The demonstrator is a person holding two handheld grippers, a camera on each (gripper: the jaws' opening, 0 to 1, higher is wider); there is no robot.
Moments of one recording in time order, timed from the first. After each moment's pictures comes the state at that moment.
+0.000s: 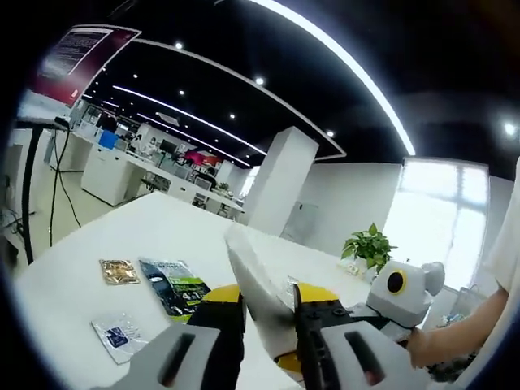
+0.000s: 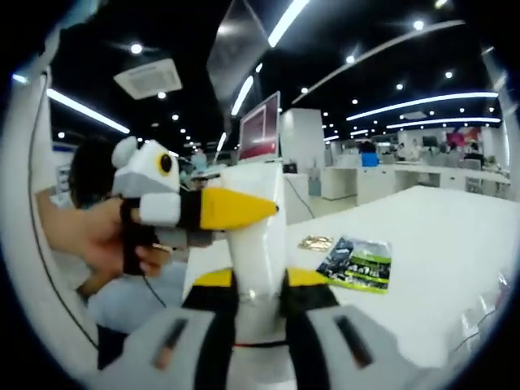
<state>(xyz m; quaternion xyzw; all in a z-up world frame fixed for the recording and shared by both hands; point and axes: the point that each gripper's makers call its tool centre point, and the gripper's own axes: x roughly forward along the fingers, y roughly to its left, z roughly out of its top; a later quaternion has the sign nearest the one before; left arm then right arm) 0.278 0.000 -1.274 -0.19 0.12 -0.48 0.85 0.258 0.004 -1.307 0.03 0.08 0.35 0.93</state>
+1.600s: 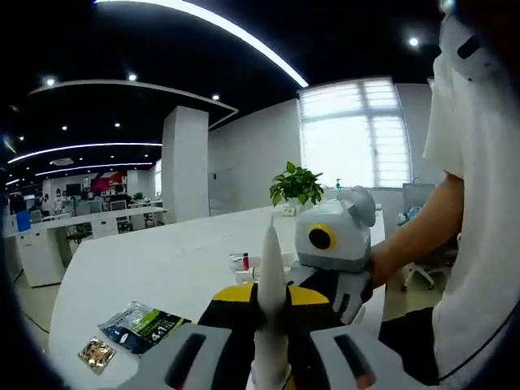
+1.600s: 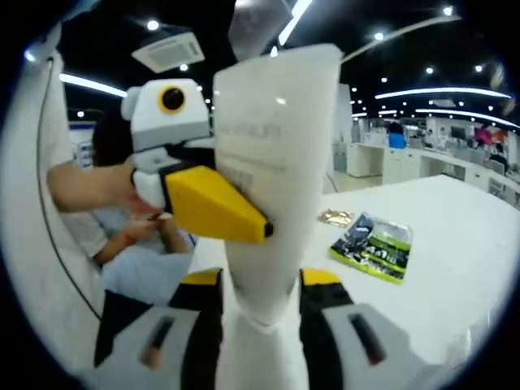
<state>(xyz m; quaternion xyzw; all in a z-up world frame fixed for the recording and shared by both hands) 0.236 -0.035 -1.275 0.03 0.07 -0.68 0.73 0.252 0.010 -1.336 -0.03 0.15 0.43 0.89</state>
